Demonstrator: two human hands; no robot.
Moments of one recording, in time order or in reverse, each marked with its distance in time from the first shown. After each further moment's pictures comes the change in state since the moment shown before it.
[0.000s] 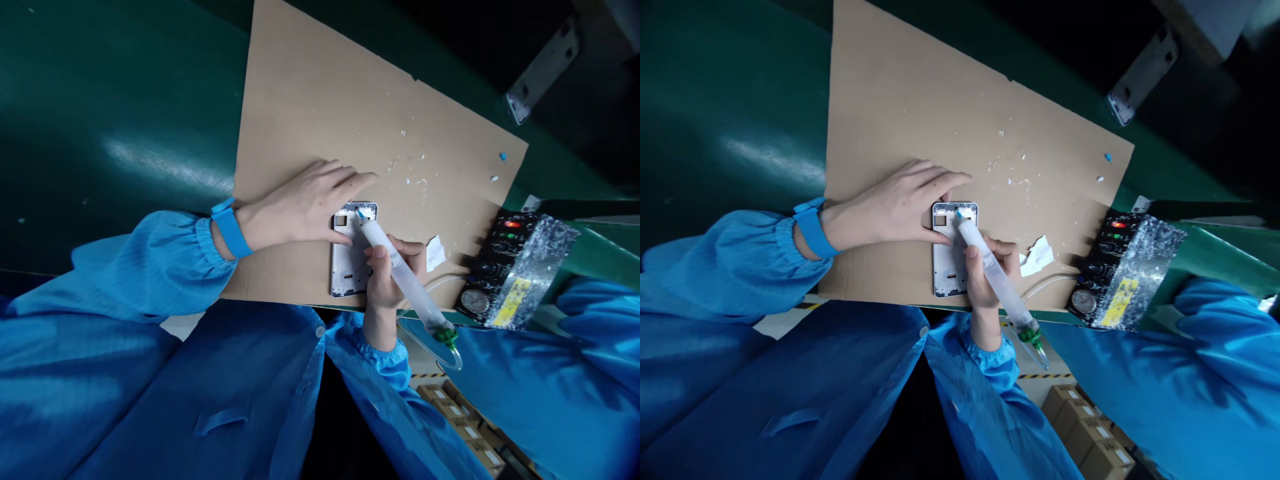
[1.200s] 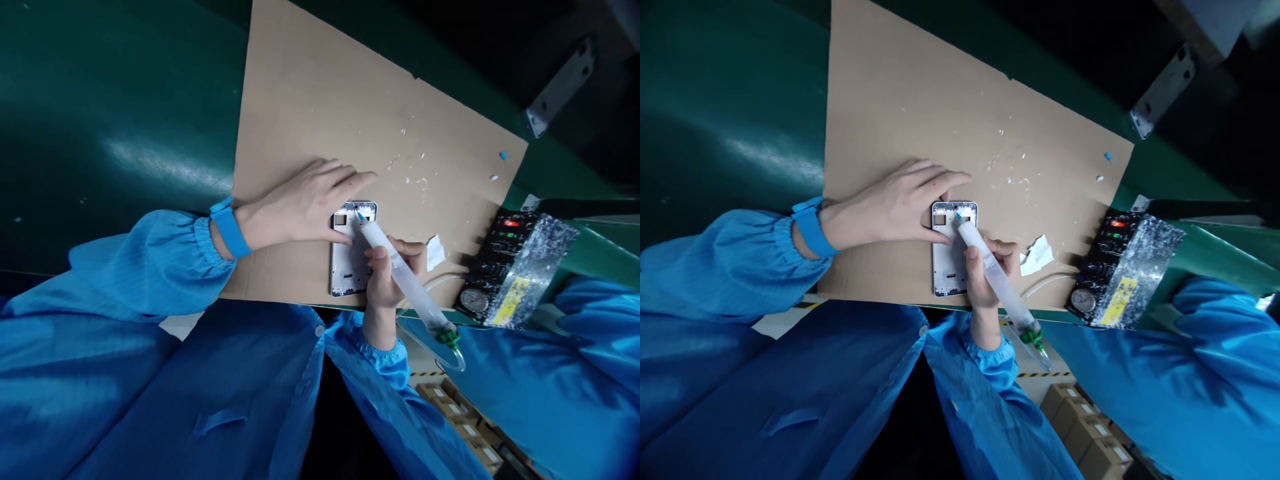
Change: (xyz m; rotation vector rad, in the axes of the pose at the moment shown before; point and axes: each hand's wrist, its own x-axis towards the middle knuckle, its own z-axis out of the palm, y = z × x) left_hand 0.001 0.002 -0.002 -0.009 -0.029 -0.020; right_hand -0.003 0.005 -0.003 -0.015 0.039 0.071
